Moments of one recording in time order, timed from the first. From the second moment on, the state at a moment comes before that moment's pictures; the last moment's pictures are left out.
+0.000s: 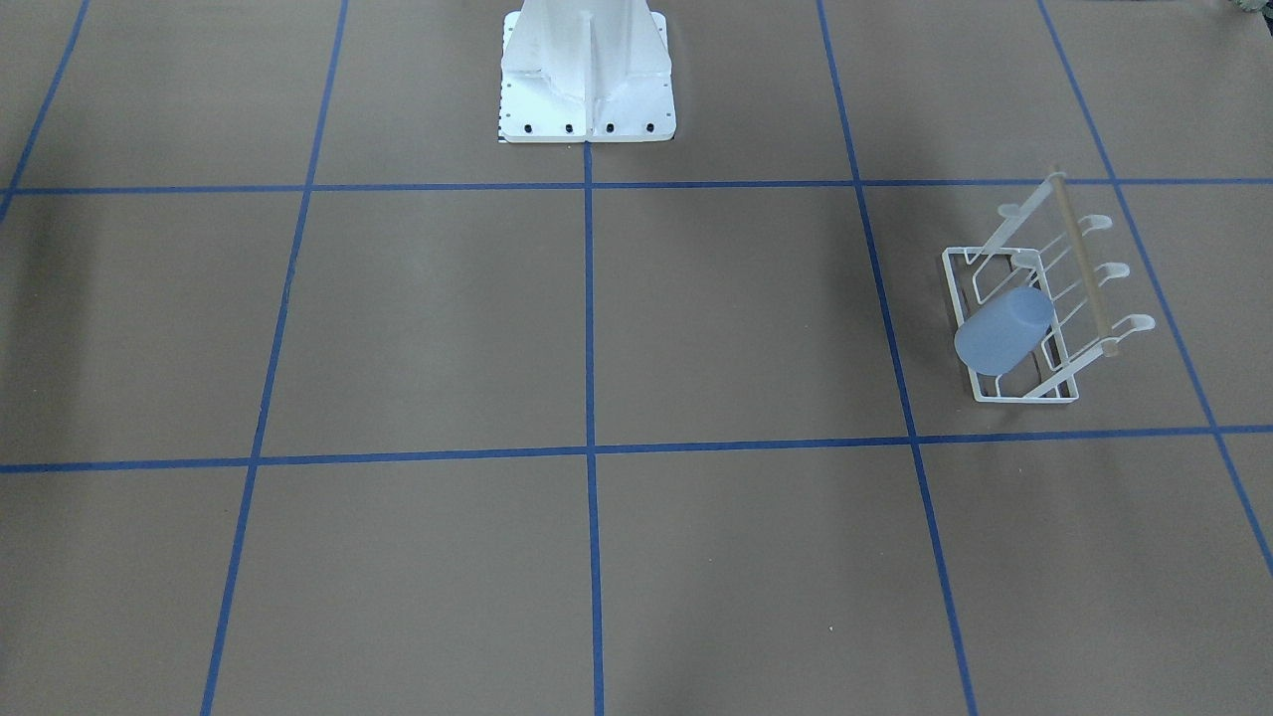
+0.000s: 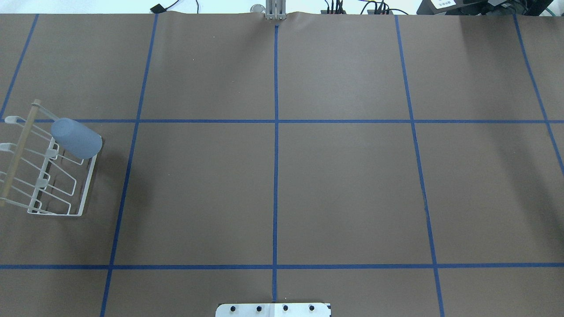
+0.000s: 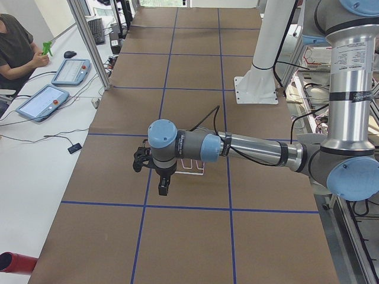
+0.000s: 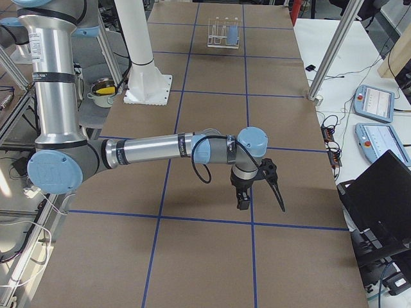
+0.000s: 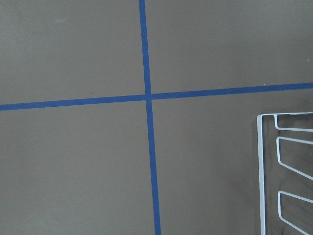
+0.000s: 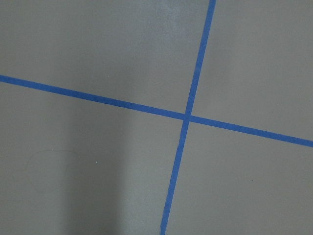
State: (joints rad) left arm -1.54 -1.51 -1.78 -1.54 -2.37 -0.03; right arm 1.52 -1.53 1.69 -1.71 2.30 -0.14
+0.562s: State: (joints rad) left arm -1.54 -1.51 -1.75 -1.53 -2.35 -0.03; right arm 1.52 -1.54 1.68 -1.71 2.32 -0.09
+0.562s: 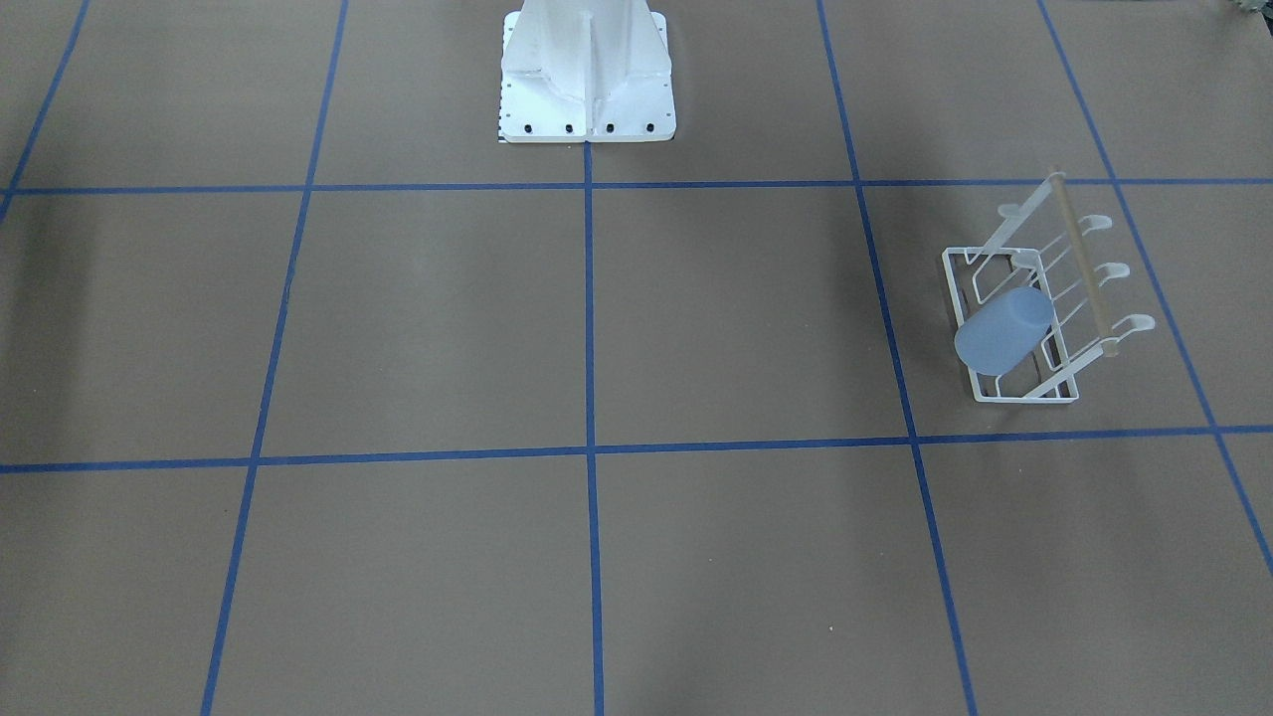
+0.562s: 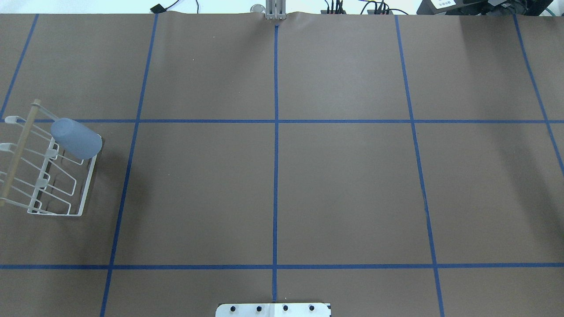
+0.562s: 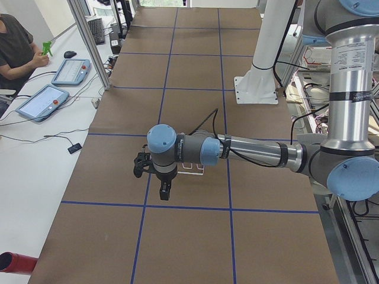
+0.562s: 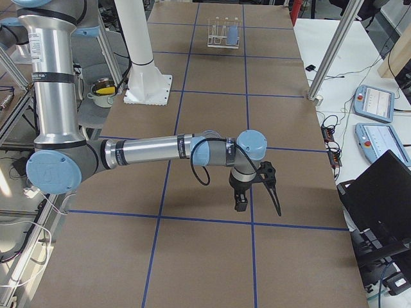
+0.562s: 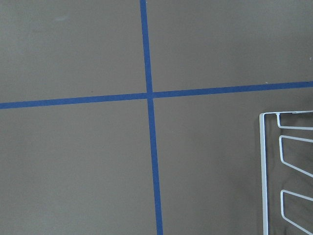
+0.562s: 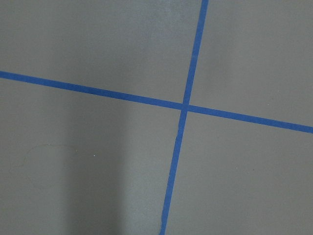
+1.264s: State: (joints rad) left arm -1.54 -1.51 -1.75 -1.53 -2.36 -0.04; right arm 1.52 -1.54 1.67 -1.70 2.37 -0.02
